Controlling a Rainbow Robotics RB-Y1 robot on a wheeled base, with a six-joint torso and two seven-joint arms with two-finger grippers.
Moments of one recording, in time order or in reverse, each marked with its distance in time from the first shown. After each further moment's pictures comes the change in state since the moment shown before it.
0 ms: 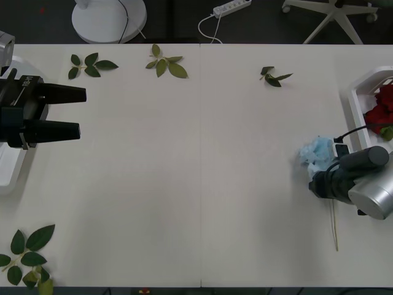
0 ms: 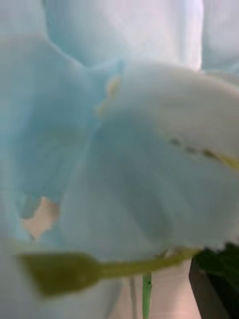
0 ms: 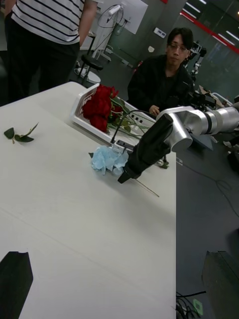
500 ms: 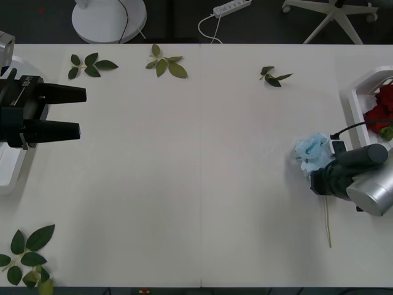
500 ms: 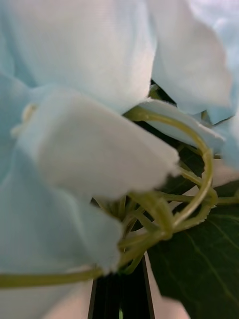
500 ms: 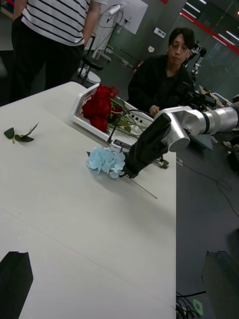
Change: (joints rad) right arm -0.019 0.011 0.004 0.031 -0.003 -0.034 0.055; left arm 0.000 0.000 0.000 0.000 0.000 0.000 0.000
